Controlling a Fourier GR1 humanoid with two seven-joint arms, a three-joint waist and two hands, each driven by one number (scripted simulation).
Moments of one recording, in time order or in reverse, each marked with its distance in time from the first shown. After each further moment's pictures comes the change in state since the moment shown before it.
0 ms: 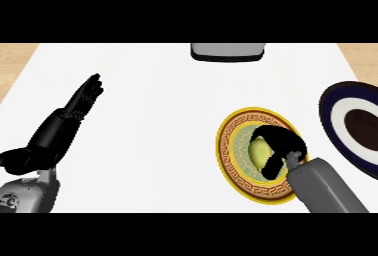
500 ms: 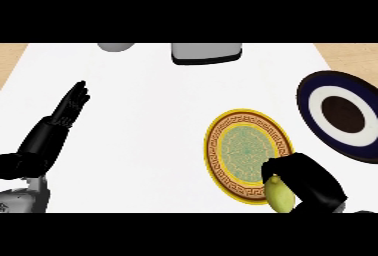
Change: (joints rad) left arm 0.065 0.009 0.045 -0.003 -0.007 0.030 0.009; right arm 0.302 -0.278 0.127 -0.496 0.119 -0.212 -0.437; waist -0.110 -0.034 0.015
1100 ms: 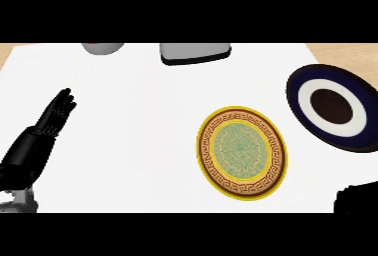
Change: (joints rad) left arm 0.077 0.015 0.040 -0.047 0.011 0.007 -0.006; right arm 0.435 -0.286 -0.362 -0.352 -0.216 -0.258 -0.393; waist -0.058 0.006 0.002
